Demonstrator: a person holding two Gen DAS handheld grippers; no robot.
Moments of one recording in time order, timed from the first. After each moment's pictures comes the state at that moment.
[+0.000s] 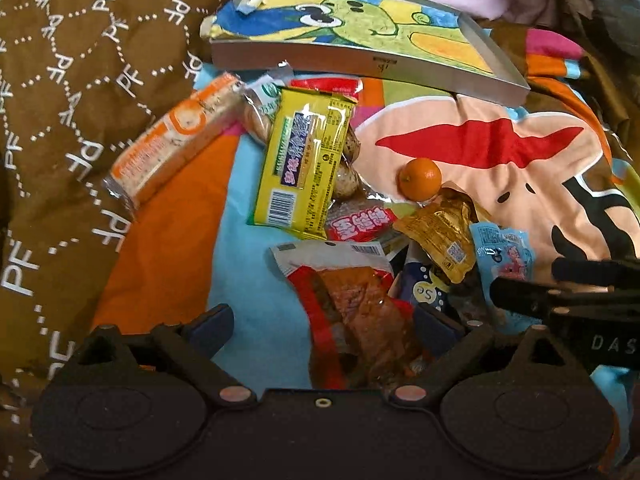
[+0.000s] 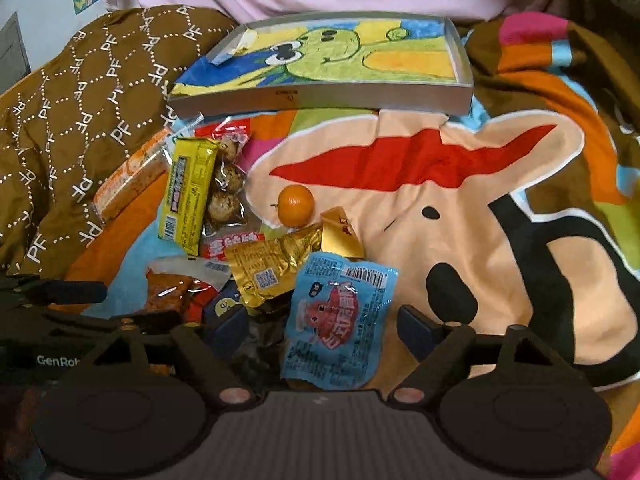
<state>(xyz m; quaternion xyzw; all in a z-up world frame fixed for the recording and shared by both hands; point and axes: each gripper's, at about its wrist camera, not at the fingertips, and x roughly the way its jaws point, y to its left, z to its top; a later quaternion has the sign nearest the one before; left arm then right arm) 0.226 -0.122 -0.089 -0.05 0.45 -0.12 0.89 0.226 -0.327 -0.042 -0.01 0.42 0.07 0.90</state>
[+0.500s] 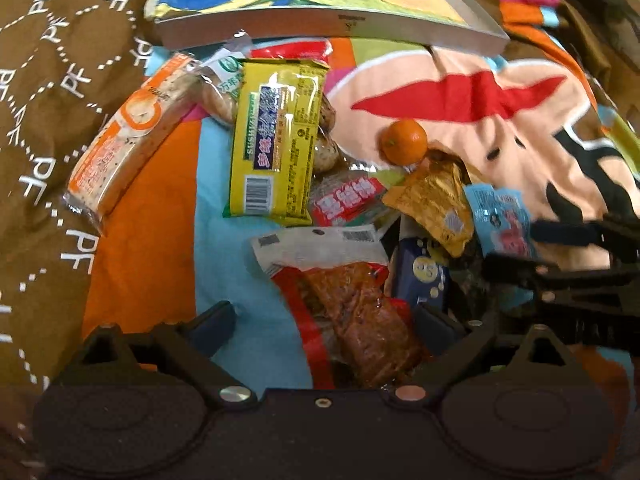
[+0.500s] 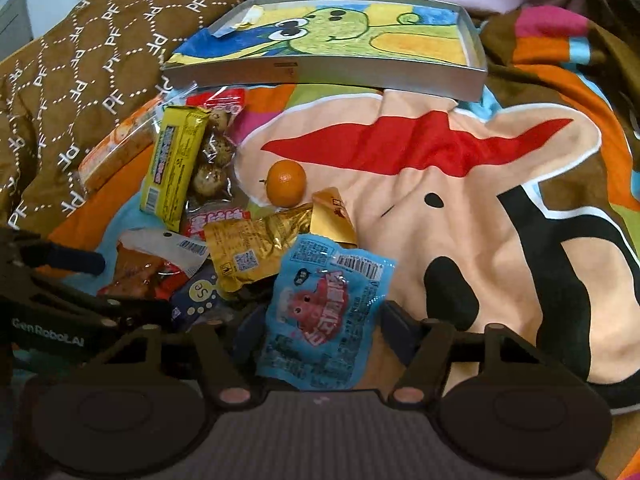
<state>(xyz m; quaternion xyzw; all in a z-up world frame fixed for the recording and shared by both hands) 0.248 -0.122 -0.094 0.02 0.49 -0.19 0.85 0.231 -0.325 -0.058 -0.05 0.43 0.08 0.90</state>
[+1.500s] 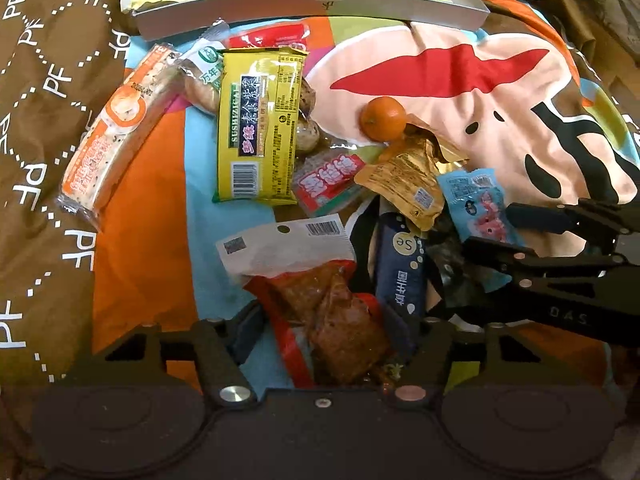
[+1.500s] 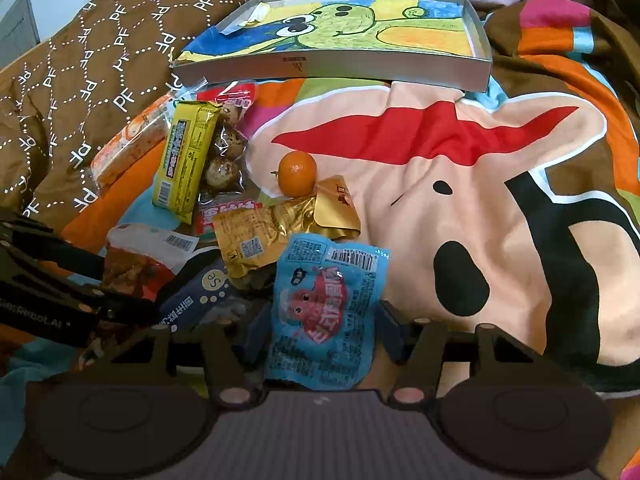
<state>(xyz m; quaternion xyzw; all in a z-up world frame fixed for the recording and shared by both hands) 0.248 -0.122 -0.083 0.03 0.53 -0.22 0.82 0.226 -0.326 -0.059 -0.03 0.43 0.09 0.90</state>
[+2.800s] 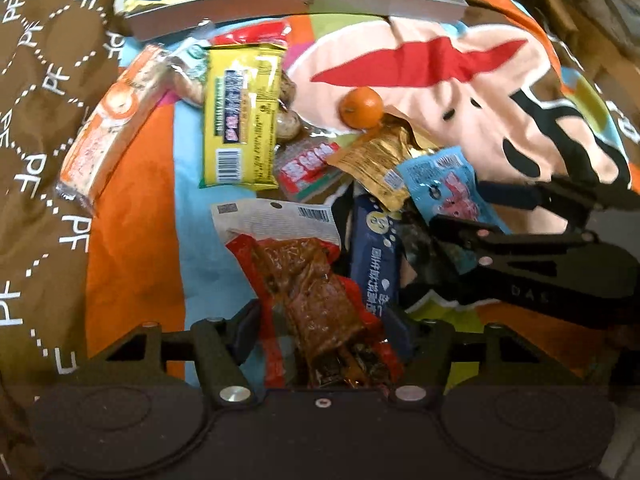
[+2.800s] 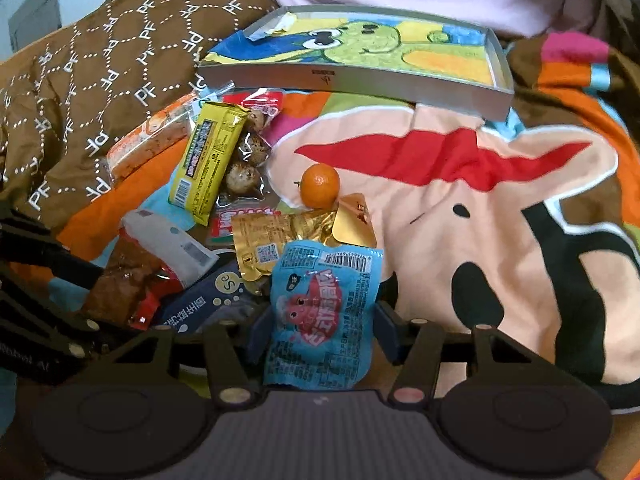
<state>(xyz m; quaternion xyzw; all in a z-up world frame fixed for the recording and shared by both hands) 0.229 -0.125 -0.075 0.03 0.53 -0.22 0.82 0.224 -0.316 -0.060 -0.06 0.41 0.10 0.90</state>
